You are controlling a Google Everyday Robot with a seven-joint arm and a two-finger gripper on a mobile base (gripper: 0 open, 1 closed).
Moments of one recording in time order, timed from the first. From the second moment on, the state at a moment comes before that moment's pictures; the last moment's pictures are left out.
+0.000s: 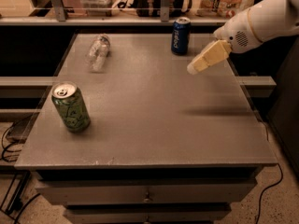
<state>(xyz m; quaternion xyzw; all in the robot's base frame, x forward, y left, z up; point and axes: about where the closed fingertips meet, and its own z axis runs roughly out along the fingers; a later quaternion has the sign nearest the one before) 0.627 -0.148 0.939 -0.46 0.79 0.16 0.37</state>
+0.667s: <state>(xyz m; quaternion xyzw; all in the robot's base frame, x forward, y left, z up) 0.693 -0.111 0.908 -0.42 0.80 0.21 0.37</state>
